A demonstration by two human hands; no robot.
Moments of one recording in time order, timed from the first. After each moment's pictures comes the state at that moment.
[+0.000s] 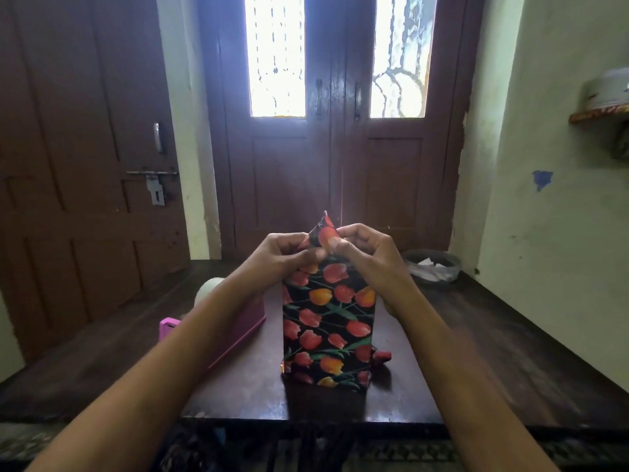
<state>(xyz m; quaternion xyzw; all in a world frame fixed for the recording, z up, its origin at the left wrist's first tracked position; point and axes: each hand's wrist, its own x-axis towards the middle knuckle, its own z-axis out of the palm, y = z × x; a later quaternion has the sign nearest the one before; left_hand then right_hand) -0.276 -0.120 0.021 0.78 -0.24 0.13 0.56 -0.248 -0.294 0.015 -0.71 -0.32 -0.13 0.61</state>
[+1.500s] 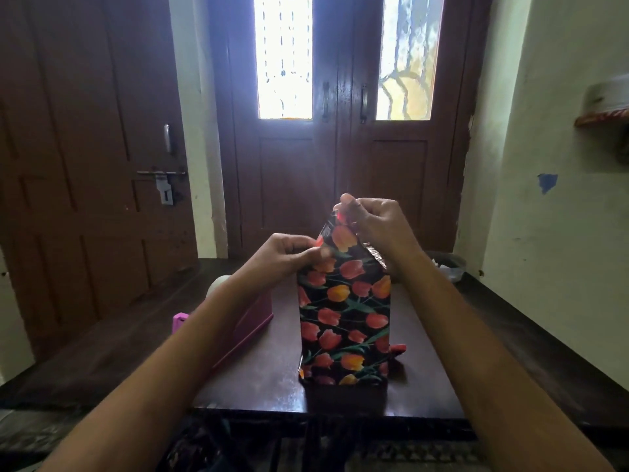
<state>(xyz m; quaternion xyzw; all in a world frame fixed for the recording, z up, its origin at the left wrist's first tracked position) -0.288 -0.118 0.024 0.78 -0.21 0.13 0.57 -0.246 -0.284 0.058 -0.71 -0.29 -0.17 0.62</state>
